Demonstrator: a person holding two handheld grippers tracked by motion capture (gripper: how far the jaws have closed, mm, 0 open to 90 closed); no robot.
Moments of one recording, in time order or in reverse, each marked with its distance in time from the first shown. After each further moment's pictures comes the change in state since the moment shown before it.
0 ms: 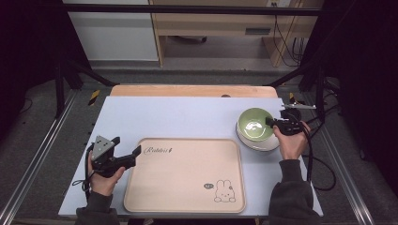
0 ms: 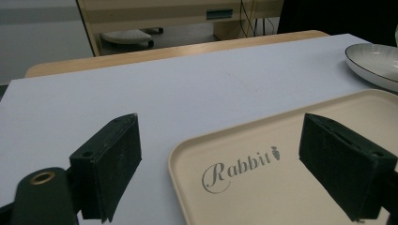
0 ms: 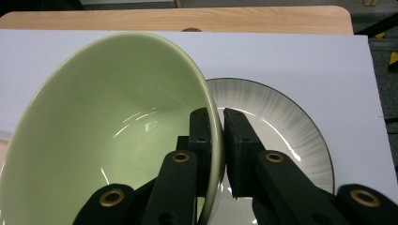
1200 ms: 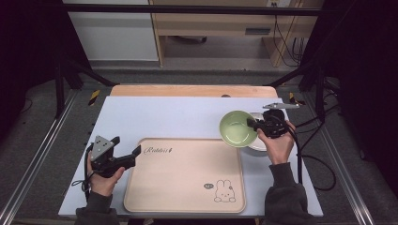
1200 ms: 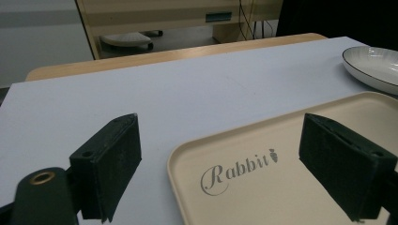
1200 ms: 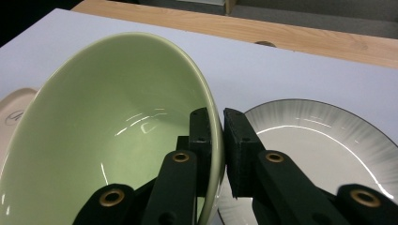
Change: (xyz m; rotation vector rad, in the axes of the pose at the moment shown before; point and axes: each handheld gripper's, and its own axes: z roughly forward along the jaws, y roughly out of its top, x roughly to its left) left arm -0.001 0.002 -0.002 -0.008 -0.002 0.003; right arm 0.065 0.006 -0.014 -0.007 0.147 -0.159
